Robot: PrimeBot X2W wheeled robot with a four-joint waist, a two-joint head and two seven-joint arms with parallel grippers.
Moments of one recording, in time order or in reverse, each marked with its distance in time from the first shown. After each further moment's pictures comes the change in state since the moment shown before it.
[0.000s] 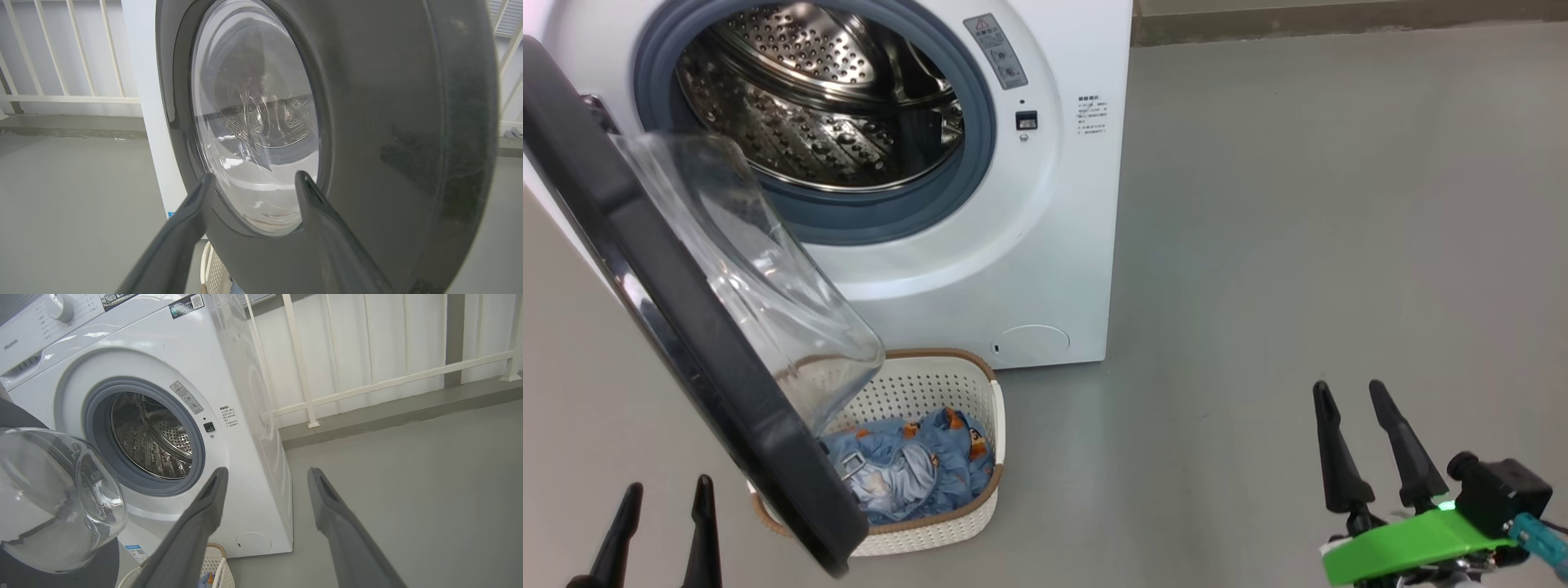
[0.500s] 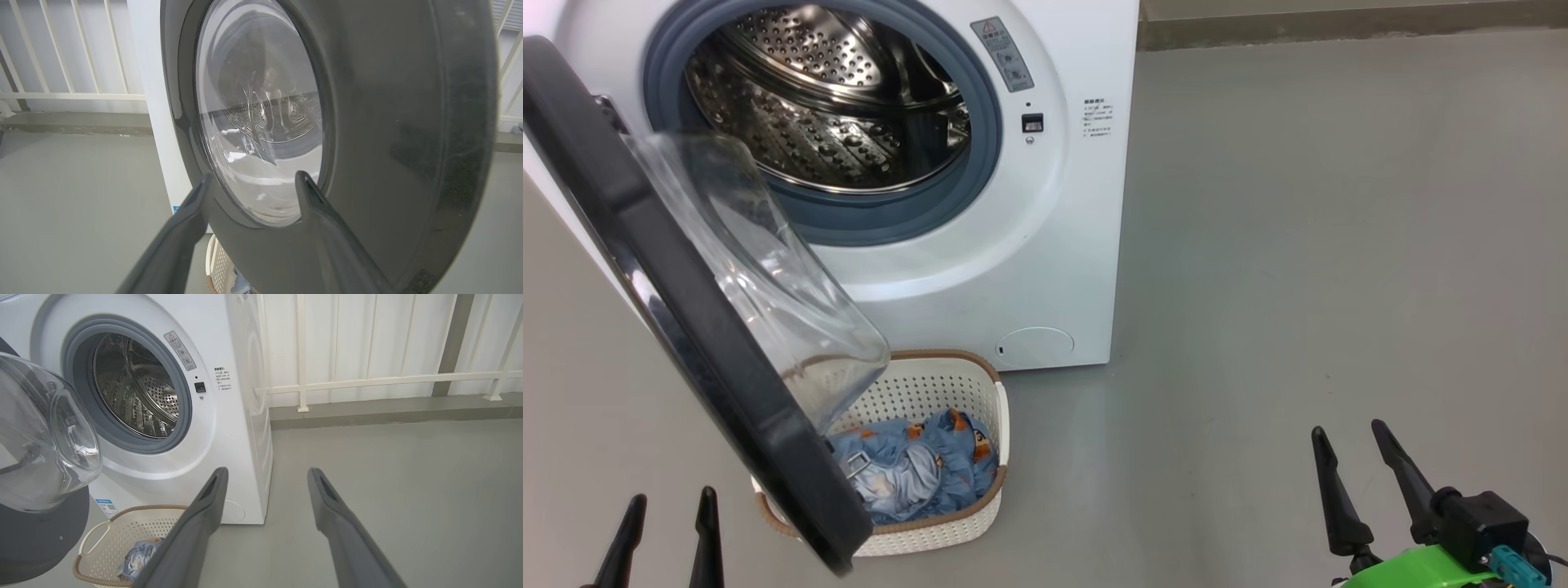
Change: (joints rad) left arm 0.013 -0.008 0.004 0.005 0.017 0.000 0.000; right arm 0.079 0.006 -0.032 -0.007 -0.208 0.001 0.000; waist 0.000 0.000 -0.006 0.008
